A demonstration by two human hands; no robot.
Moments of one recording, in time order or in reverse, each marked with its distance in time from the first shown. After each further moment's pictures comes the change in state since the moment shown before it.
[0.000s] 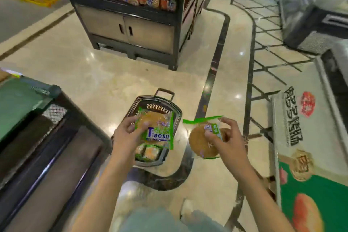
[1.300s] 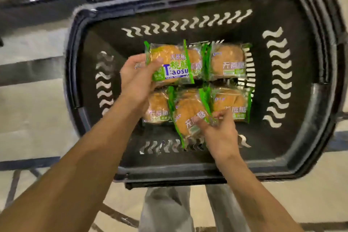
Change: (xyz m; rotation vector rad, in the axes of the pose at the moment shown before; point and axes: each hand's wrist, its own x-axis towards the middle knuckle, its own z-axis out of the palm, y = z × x) left_hand 0.436 -0.468 -0.021 -0.514 1.061 -0.451; right_hand 0.418 0.466 0.364 -0.729 -0.952 0.427
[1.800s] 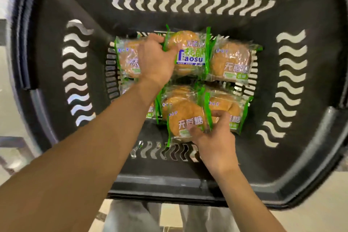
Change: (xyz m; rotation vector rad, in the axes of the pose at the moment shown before) left_hand 0.070 -0.055 0.059 0.503 0.154 0.224; right_hand 0.025 0.002 -0.016 -0.274 -0.115 -0.027
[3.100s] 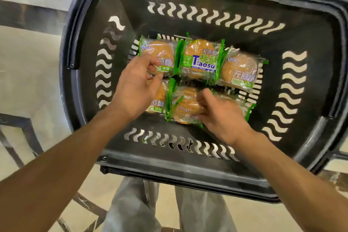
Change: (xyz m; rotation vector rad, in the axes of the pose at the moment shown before) left_hand -0.068 -0.038 -0.111 0.242 -0.102 0.374; right_hand 0.044 -0.037 -0.025 -0.948 -0.293 -0.769
